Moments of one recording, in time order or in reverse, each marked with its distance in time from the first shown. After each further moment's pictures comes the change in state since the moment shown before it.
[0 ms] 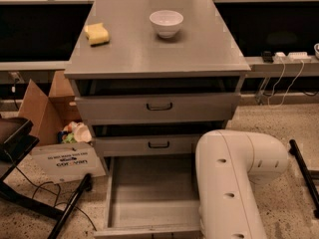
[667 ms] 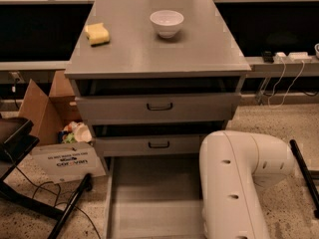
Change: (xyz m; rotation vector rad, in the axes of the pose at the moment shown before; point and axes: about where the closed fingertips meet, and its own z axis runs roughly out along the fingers) arm 0.016 0.016 0.001 -0.031 0.017 0.049
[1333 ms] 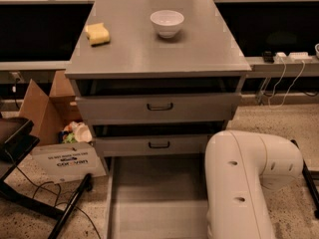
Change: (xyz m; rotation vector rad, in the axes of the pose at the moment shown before) arm 0.018 0.010 -0.006 0.000 -0.005 0.051
